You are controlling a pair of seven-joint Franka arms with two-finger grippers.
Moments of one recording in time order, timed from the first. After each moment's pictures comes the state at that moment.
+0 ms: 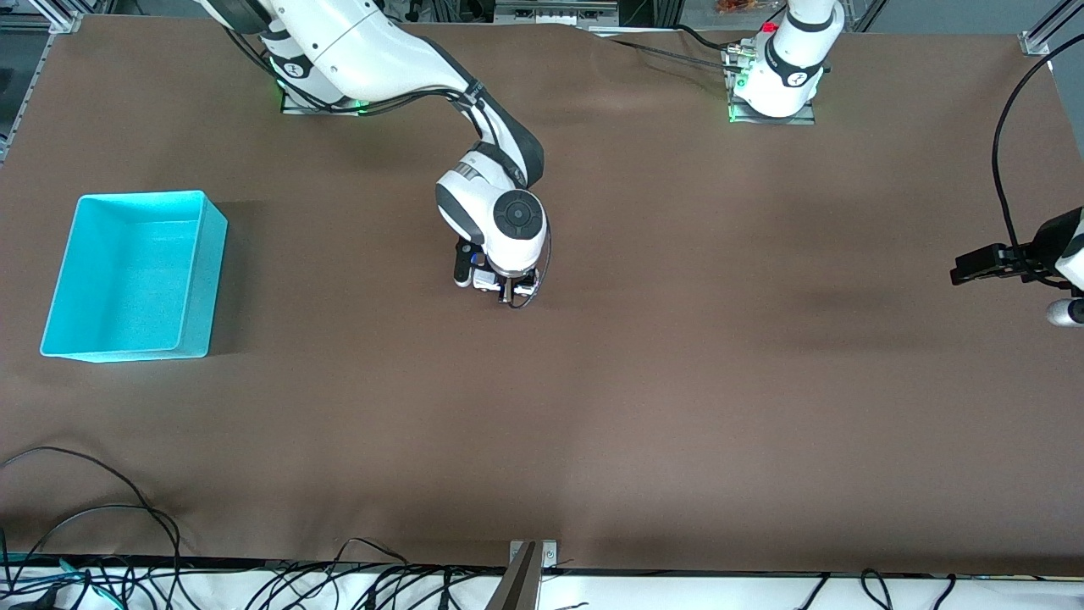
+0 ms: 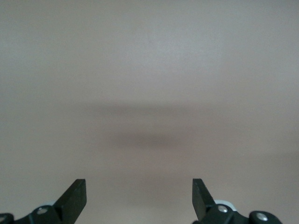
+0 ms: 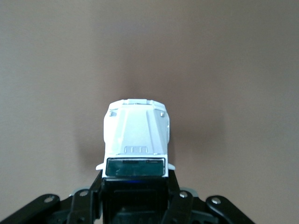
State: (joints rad) left arm 0.25 0.23 -0.15 -1.49 0.06 1.61 0.05; right arm 0.63 0.79 0.16 -1.49 -0.17 2.12 2.52
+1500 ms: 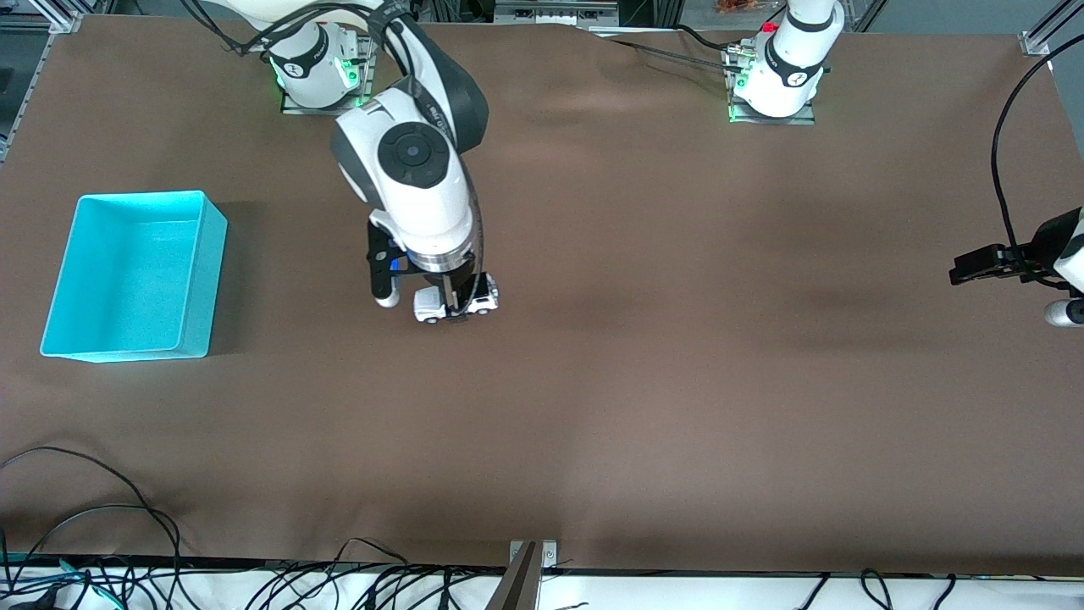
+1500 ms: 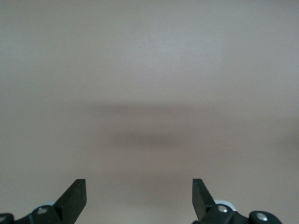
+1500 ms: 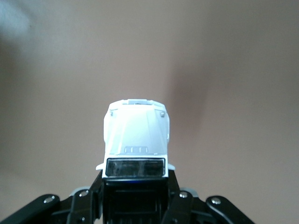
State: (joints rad) left arm 0.25 0.23 -0.15 -1.49 0.06 1.61 0.05; right arm 0.50 0.52 0.13 -1.41 -0.17 1.97 2.02
